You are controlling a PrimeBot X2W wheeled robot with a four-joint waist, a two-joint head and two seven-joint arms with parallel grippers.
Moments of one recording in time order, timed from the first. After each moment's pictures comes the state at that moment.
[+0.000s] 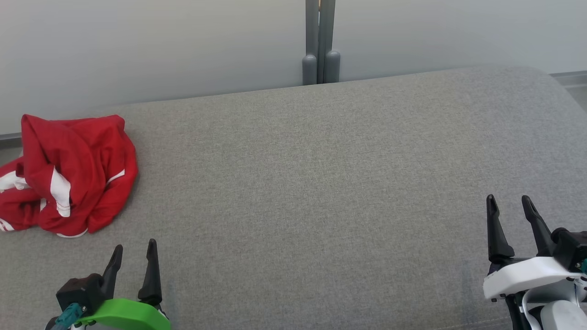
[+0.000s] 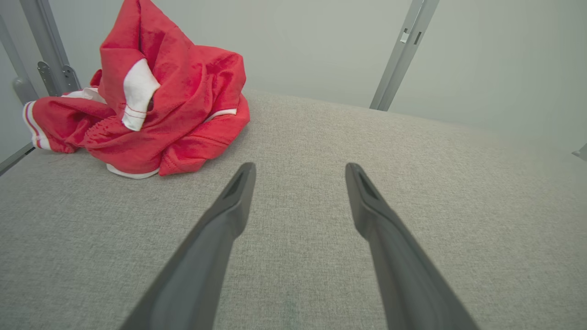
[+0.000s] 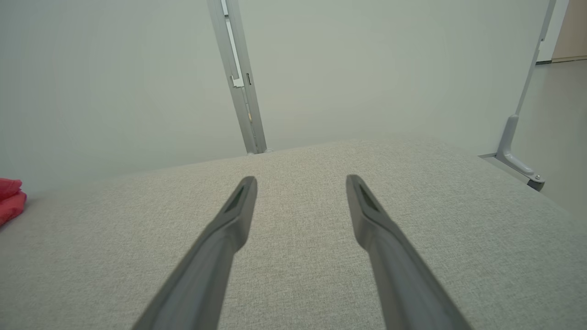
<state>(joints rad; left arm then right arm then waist) -0.03 0.12 -0.01 0.35 -0.37 -0.13 -0.21 -0.03 -0.12 -0.11 0.17 0.23 0.13 -0.21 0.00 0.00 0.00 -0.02</state>
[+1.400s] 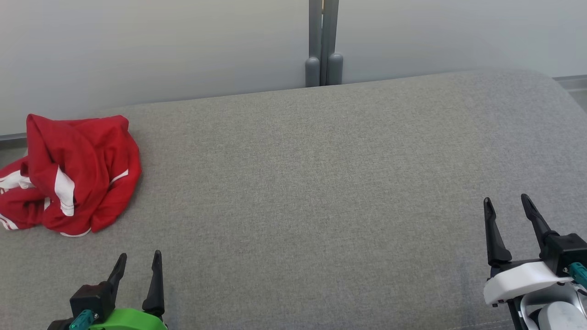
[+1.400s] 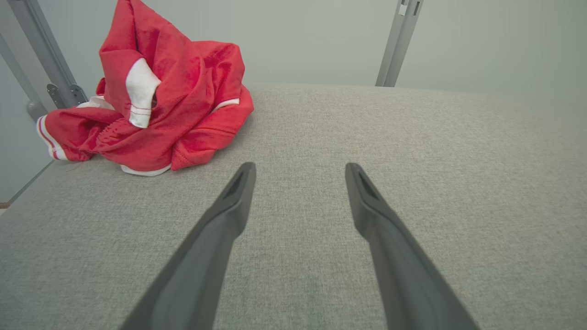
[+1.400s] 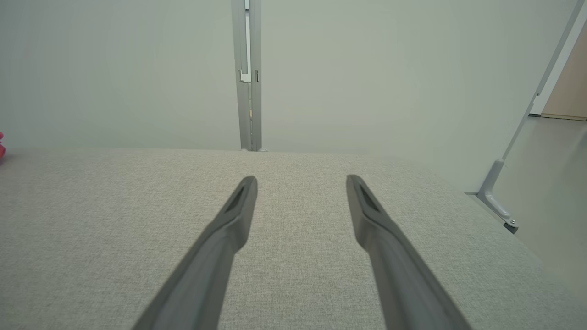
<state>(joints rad) -0.03 0.14 -0.03 0.42 -0.25 -0.13 -0.26 -0.03 -0.13 -0.11 0.18 0.06 0.13 -0.26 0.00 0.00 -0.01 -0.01</state>
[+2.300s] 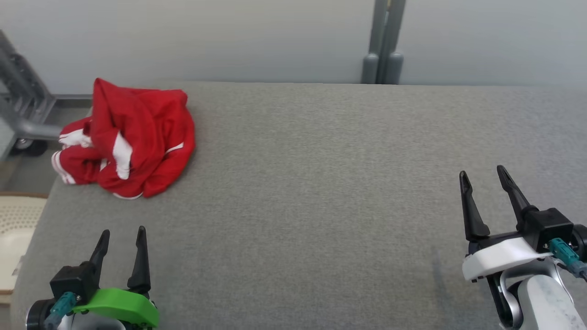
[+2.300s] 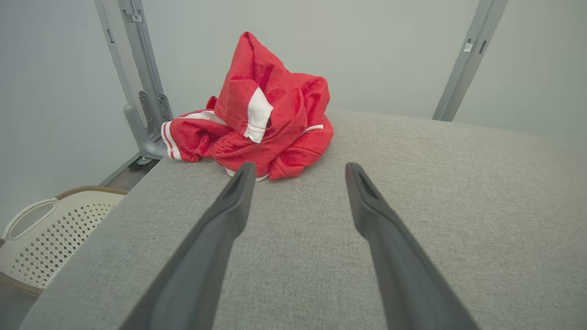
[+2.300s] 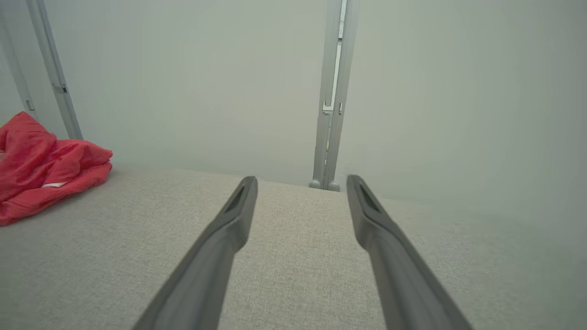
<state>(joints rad) -0.08 0.15 0.00 0.40 -0.26 -0.13 -0.26 -0.11 -0.11 -0.04 0.17 0.07 0.13 -0.26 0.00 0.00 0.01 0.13</state>
